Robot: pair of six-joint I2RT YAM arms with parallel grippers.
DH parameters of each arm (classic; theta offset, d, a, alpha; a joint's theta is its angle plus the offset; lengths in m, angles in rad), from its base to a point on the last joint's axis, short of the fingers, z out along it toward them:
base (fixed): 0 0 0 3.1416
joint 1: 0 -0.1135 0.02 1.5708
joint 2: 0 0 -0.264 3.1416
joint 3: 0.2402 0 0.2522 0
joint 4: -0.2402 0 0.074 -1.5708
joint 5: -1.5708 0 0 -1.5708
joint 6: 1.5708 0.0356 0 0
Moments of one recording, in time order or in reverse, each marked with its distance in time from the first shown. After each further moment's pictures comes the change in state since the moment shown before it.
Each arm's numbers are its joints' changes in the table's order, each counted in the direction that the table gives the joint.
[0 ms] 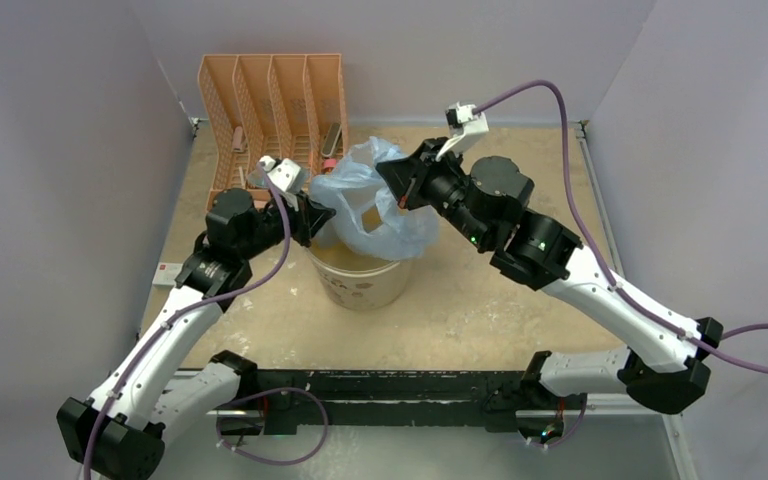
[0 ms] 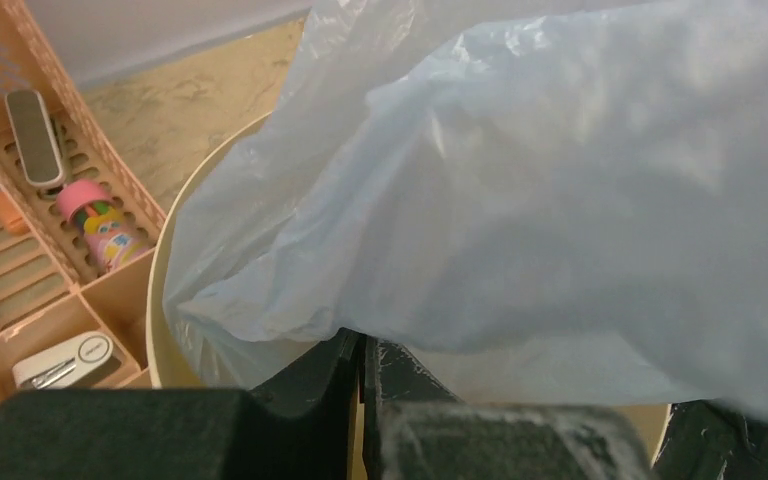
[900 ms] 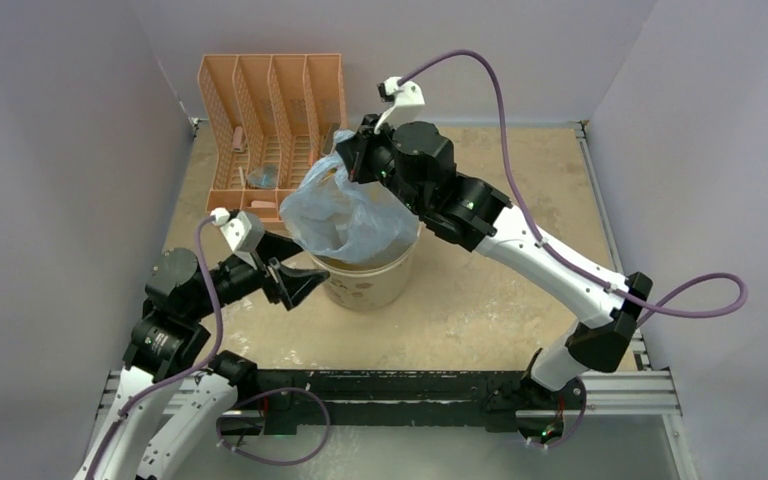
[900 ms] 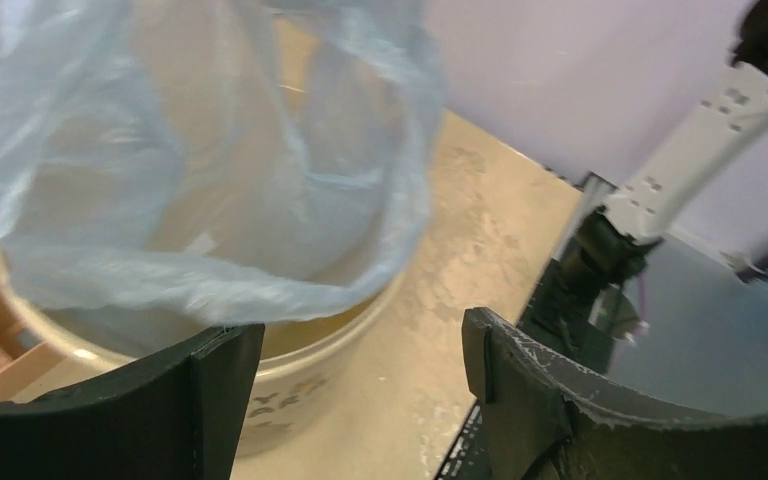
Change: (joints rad) left arm -0.006 -0.408 -0.018 -0.286 -0.145 -0.098; right arm 0.003 0.344 0.298 -0.045 -0.051 -0.031
